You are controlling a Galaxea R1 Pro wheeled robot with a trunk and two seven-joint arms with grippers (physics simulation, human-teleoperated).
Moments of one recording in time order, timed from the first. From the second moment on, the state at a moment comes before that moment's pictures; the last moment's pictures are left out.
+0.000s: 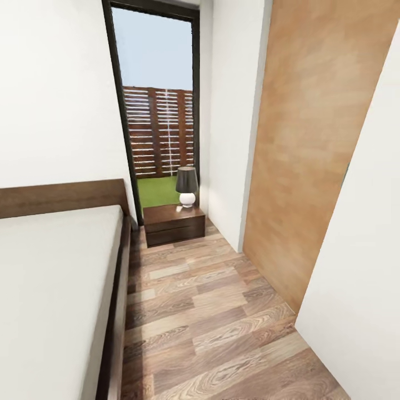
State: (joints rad) left arm 0.01 0.01 0.05 -0.10 0.01 -0.01 -0.01; right arm -0.02 0.02 0.01 0.00 0.00 -0.06 0.00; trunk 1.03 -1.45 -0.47
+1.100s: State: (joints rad) left arm 0.01 0.00 0.05 -0.16 0.00 -0.01 -0.01; right arm -0.02 0.02 0.01 0.00 0.00 -0.06 0.00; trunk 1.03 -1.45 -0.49
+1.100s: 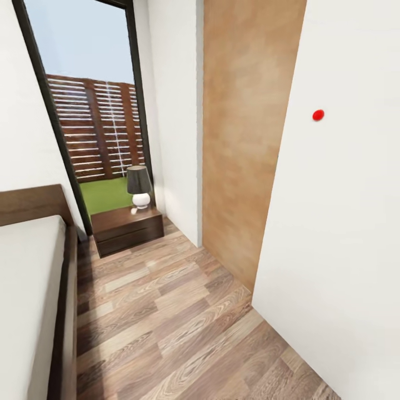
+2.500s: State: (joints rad) left arm 0.01 0.00 0.05 -0.25 0.00 -0.01 -0.01; right arm -0.02 0.02 0.00 0.00 -0.01 -0.10 0.00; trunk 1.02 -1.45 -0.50
